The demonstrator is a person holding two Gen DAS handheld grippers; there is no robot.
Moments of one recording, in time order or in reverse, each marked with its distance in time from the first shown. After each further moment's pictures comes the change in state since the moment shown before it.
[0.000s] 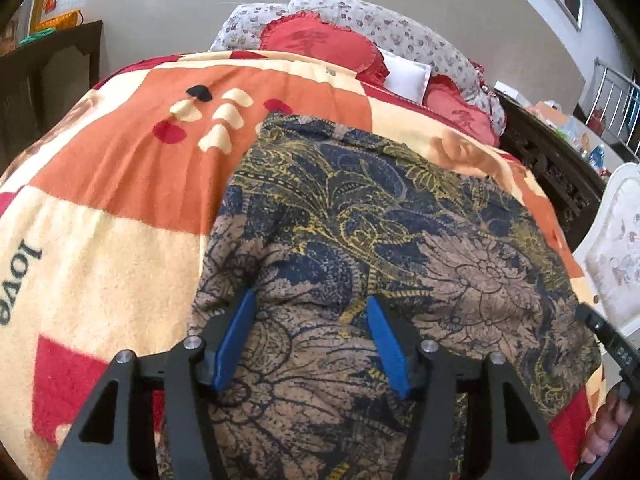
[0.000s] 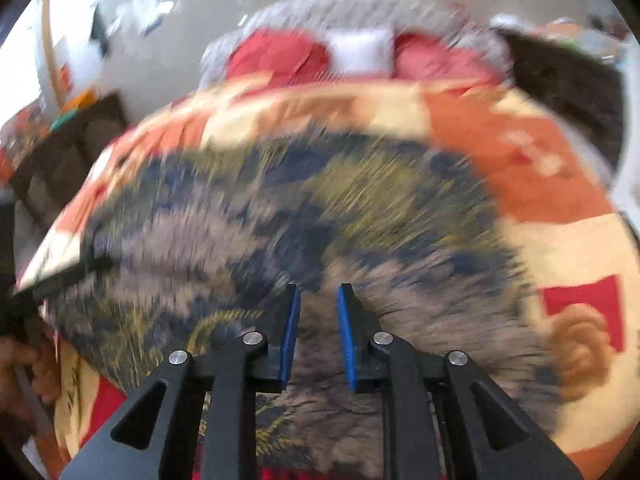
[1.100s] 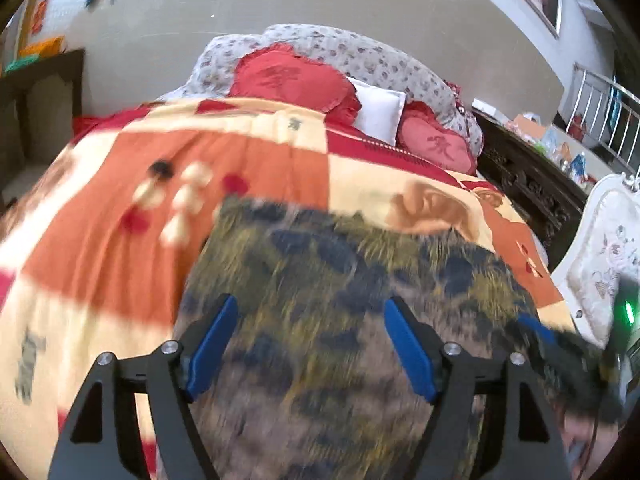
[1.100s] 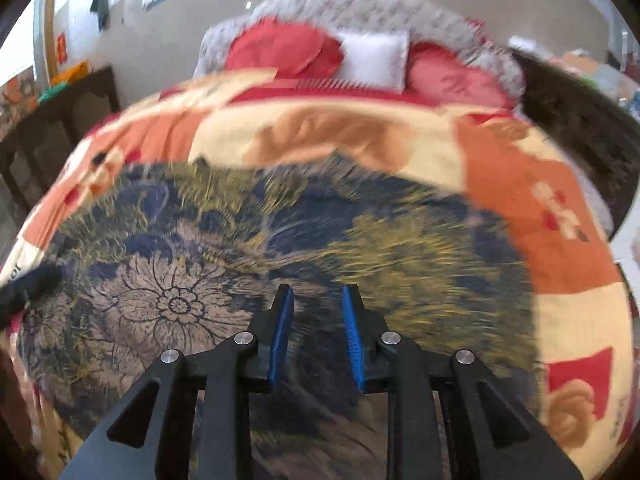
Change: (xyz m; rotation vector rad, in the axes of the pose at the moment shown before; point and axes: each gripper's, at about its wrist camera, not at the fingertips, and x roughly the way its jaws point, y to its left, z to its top) left arm -0.015 -0.039 0.064 0.059 -0.066 -0.035; right arm 0.045 0.041 0.035 -0.142 0.050 -0.043
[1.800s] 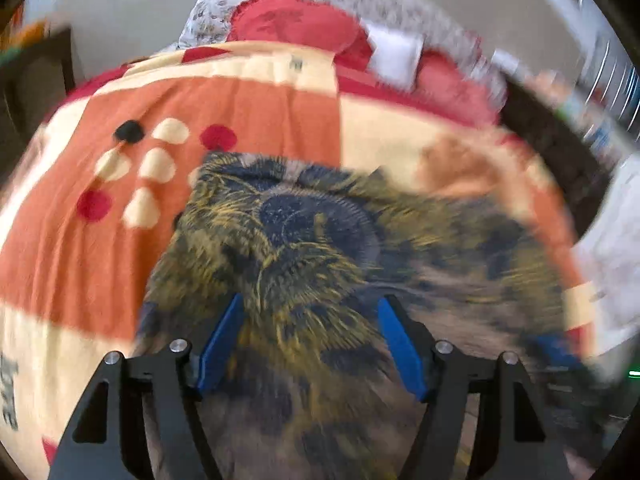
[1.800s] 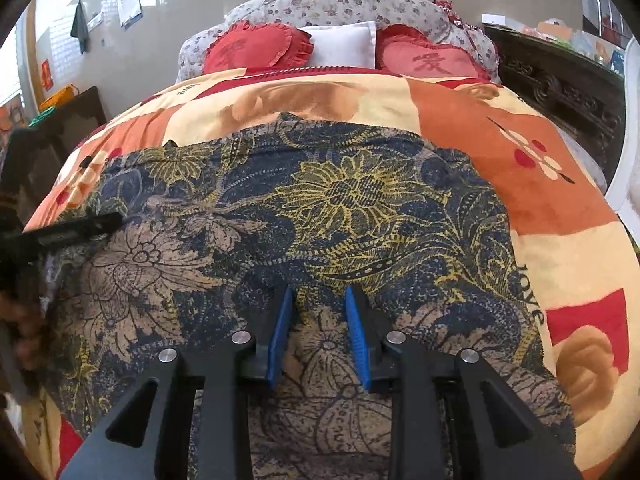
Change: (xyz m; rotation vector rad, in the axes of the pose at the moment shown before) left arm 0.028 0.011 0.005 -0.041 0.172 -0.027; right arm 0.017 -0.030 -0.032 0.076 0.024 0.025
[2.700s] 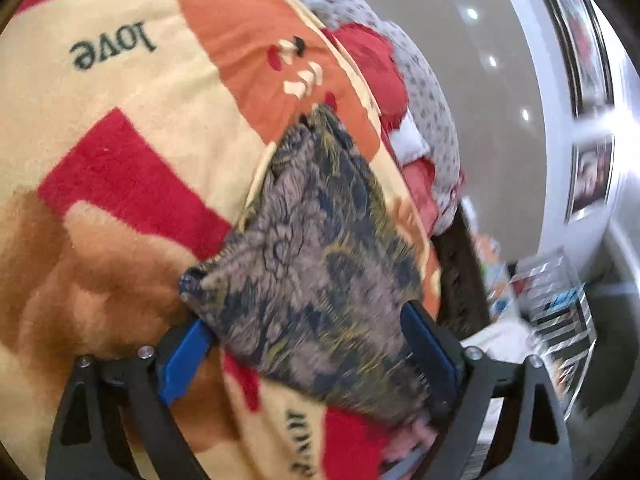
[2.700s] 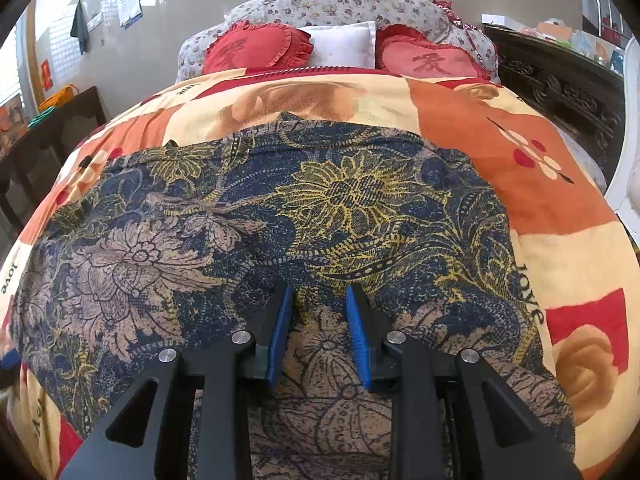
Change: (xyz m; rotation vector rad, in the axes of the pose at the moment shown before) left arm -0.062 0.093 -0.122 -0.674 -0.070 -0.399; right arm -0.001 0.000 0.000 0.007 0.000 0.007
